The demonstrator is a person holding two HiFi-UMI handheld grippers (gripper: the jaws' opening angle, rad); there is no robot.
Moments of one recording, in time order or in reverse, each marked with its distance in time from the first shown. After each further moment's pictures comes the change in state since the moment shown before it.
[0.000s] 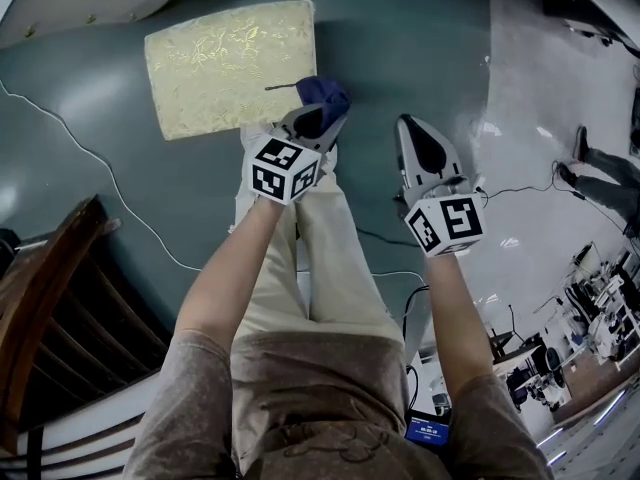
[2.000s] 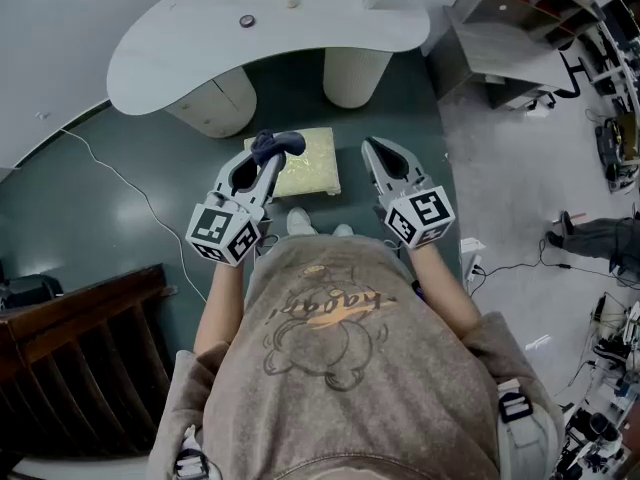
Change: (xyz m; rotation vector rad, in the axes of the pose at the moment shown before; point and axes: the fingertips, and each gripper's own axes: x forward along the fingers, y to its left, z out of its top) left arm -0.414 -0.205 0.326 0.397 -0.516 0.151; right arm -0.174 0.201 0.312 -0.163 -0.401 0.170
